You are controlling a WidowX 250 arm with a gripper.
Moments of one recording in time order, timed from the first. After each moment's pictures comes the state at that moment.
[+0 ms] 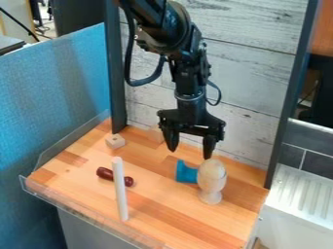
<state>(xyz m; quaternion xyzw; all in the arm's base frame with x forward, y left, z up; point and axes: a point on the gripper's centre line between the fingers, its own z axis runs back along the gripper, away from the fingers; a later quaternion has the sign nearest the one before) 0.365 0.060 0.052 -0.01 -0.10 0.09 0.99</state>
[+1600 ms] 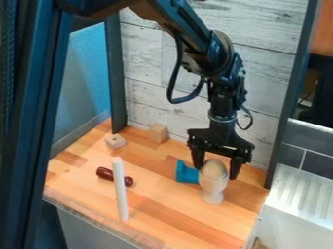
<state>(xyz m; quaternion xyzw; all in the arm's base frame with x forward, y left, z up) 0.385 0.020 0.014 0.01 -0.06 0.07 1.00</state>
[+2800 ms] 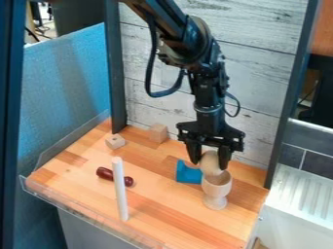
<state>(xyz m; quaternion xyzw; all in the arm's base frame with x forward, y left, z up) 0.374 0.031 0.036 -0.04 -0.09 0.08 0.99</state>
